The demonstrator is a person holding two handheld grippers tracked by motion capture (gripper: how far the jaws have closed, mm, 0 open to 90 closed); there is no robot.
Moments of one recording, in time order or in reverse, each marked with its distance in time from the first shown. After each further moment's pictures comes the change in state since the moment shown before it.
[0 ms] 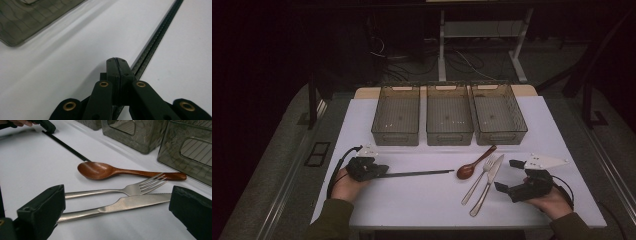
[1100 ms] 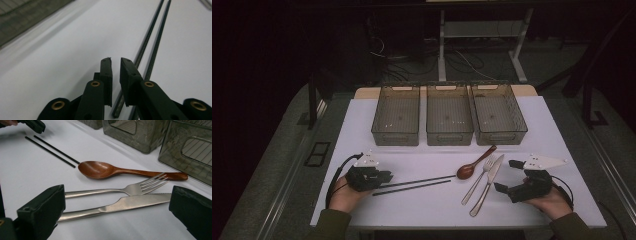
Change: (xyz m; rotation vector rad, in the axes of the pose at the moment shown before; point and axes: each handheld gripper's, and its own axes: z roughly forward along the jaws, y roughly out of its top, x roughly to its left) left arm -0.032 -0.001 -0.015 -0.069 -0.036 0.037; right arm 0.001 0.000 0.001 0.003 0.002 -0.007
